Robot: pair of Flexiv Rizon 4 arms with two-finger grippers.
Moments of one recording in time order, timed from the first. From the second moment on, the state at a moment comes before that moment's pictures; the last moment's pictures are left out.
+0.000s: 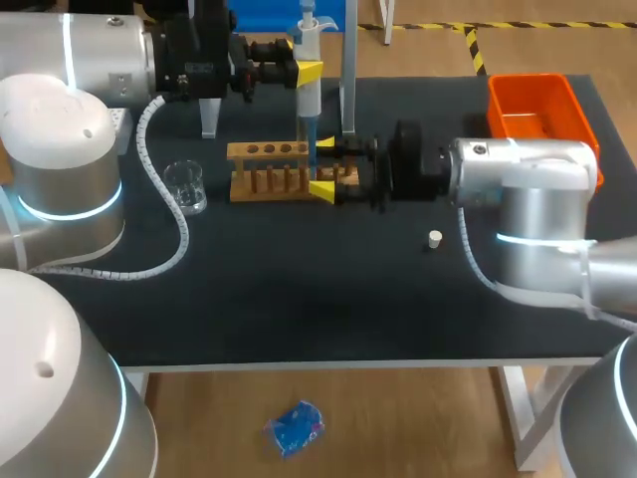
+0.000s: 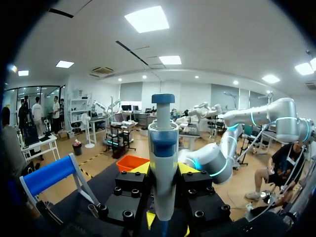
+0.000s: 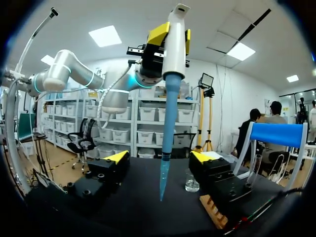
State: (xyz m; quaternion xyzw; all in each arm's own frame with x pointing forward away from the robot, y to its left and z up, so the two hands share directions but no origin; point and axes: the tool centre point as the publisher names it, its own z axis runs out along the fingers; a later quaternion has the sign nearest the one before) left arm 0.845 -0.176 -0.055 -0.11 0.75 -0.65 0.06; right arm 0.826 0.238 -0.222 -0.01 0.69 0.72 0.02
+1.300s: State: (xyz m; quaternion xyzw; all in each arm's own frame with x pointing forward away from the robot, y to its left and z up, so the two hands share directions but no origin) left arm 0.845 -0.176 -0.055 -0.11 0.75 -0.65 0.06; right arm 0.806 0.188 -0.293 -0.03 0.74 0.67 0.03
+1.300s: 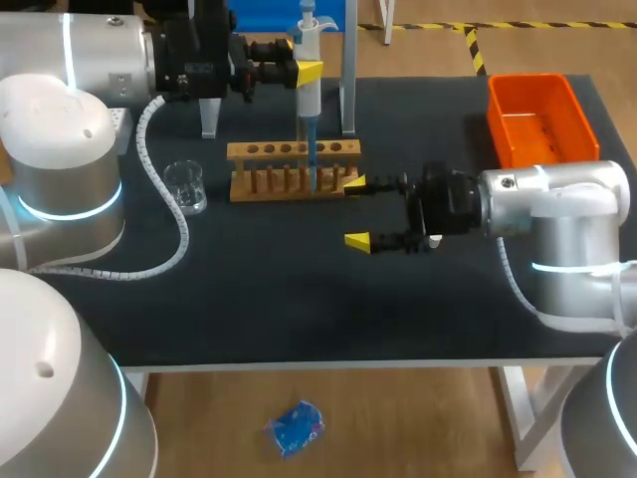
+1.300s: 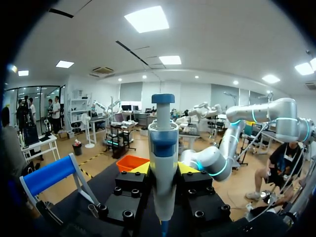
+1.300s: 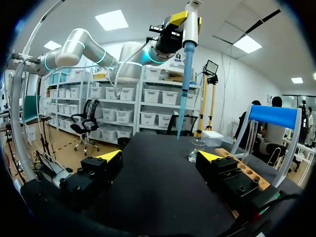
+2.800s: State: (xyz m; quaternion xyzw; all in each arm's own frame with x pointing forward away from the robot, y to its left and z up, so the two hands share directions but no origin) left arm 0.885 -0.055 -0.093 -0.07 0.79 -0.60 0.09; right arm 0.806 0.188 -0.293 -0.03 0.74 0.67 0.03
